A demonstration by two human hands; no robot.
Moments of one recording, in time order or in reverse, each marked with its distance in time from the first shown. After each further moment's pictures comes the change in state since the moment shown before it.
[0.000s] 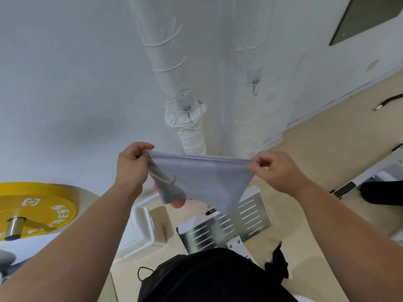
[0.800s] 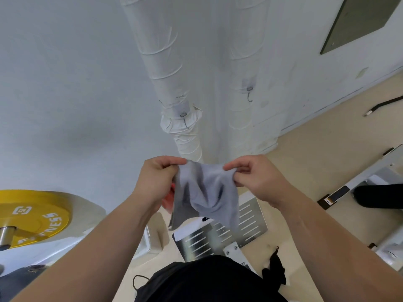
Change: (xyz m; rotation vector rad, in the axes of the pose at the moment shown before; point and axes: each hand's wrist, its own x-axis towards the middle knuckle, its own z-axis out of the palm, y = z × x) left_hand -0.048 0.035 0.034 -0.028 -0.286 -0.108; right_hand -0.010 -0.066 0.014 0.434 -0.101 0.176
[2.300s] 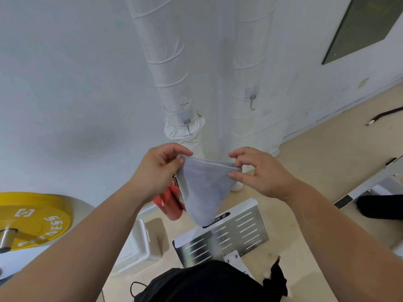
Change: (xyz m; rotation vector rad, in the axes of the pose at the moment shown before) left_hand 0.000 0.039 -0.014 0.183 -0.164 0.329; right_hand 0.021 -0.013 -0.024 -0.590 -0.069 -0.296
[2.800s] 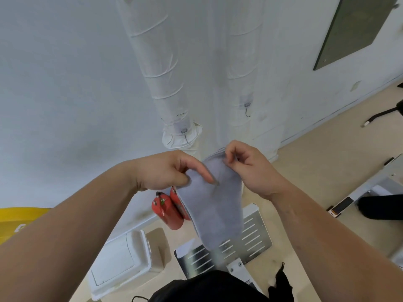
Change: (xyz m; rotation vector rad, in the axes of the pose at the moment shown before) left_hand 0.032 0.045 -0.015 0.222 -0.825 -0.056; right_hand 0.015 -0.033 0.000 0.566 0.140 -0.029
